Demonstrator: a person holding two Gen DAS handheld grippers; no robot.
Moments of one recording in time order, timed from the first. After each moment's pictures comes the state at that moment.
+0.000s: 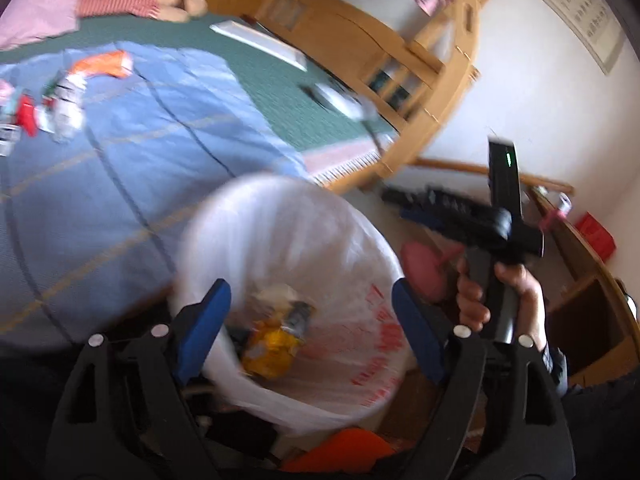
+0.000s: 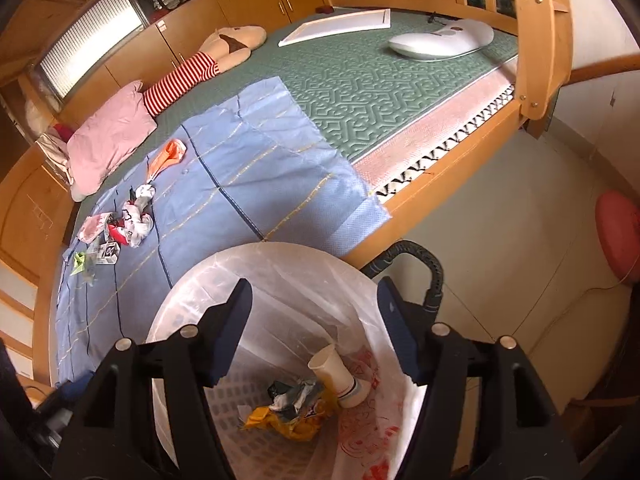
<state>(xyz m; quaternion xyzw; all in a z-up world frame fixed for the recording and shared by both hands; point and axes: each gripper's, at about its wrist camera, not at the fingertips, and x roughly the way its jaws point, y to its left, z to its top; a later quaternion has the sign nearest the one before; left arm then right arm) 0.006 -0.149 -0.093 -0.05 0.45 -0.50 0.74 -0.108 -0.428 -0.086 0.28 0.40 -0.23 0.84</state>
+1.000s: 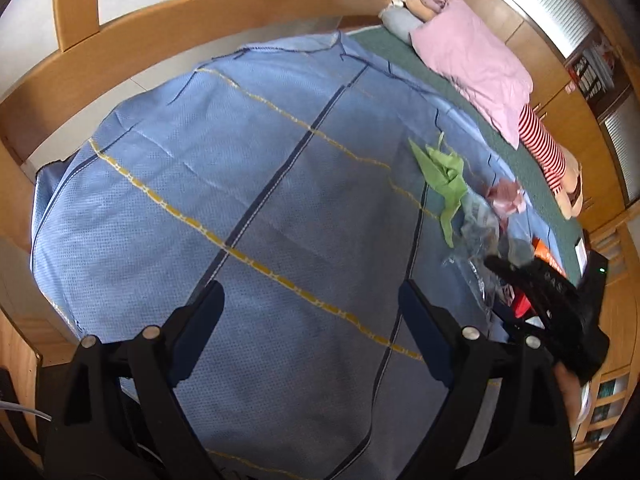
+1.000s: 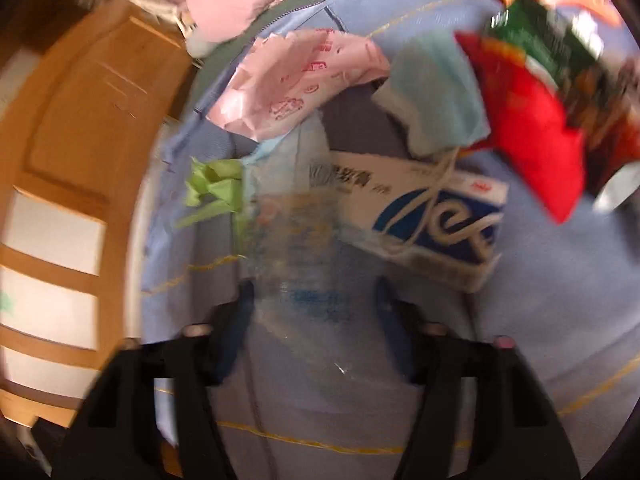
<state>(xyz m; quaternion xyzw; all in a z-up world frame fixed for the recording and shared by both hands) 0.244 0.209 -0.160 -0.25 0.48 0.10 0.83 0.379 -0.062 -0.217 0.32 0.53 0.09 0.78</state>
